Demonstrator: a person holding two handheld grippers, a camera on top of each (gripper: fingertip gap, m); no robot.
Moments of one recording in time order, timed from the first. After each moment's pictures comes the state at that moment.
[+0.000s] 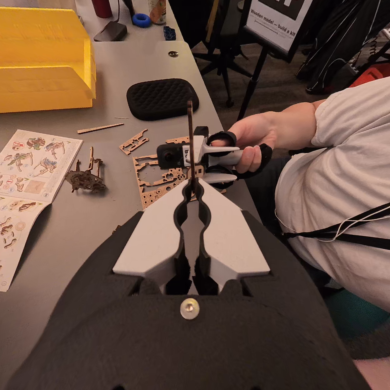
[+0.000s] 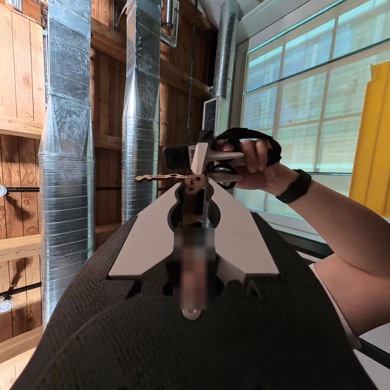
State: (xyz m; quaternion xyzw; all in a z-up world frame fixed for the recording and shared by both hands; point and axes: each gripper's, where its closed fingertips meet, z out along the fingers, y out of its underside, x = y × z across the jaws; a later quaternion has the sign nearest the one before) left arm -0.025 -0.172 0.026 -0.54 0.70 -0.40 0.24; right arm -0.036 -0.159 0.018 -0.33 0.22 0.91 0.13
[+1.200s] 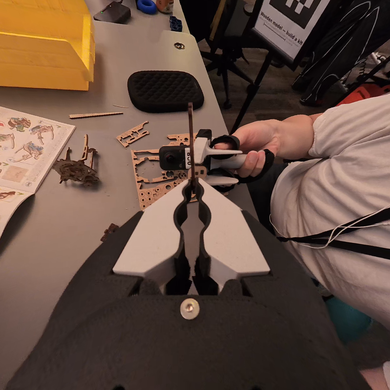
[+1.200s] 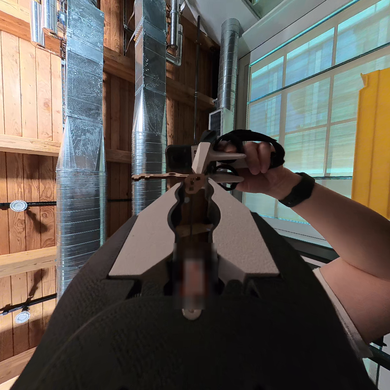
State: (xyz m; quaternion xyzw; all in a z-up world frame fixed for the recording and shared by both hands) left arm -0.011 -0.162 0.007 -0.57 0.67 -0.42 0.21; right arm -0.011 -0.155 0.004 -0.31 0.24 0.91 0.11
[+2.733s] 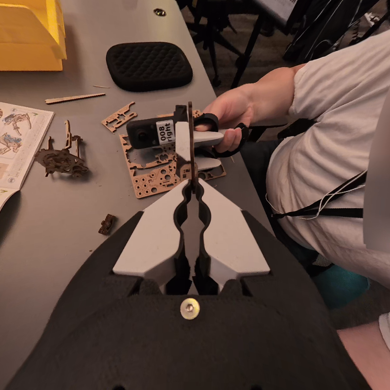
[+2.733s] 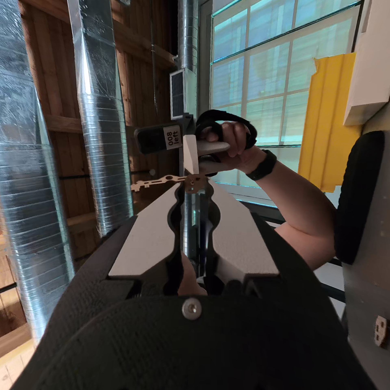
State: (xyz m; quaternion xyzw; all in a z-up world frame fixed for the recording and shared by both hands) left arm -0.026 -0.162 -0.012 -0.55 0.71 -0.40 0.17; right arm -0.026 -0.148 -0.021 -0.42 0.16 0.89 0.09
